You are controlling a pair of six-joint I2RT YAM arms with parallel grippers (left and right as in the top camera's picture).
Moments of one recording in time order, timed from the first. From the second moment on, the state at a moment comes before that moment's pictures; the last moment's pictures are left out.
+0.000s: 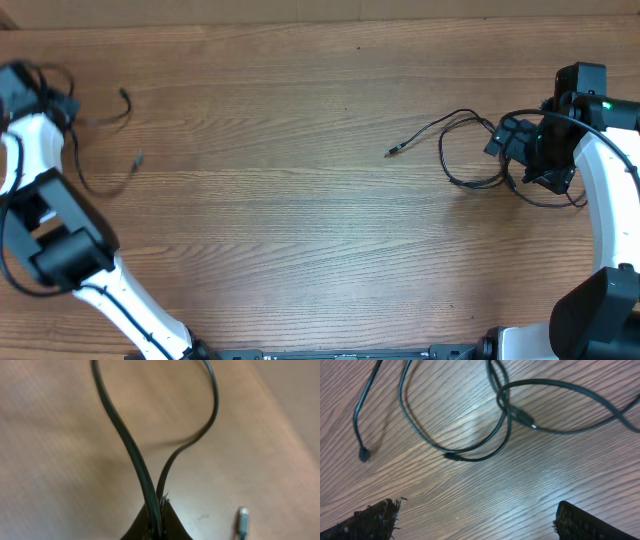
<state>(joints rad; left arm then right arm) 0.53 2.25 1.82 -0.40 -0.07 -0.53 -0.19 1.63 1.42 -1.16 -0.10 0.36</state>
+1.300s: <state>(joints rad) 0.19 2.45 2.83 -1.51 0.25 -0.27 -0.19 1.62 1.42 -1.15 -0.28 0.37</state>
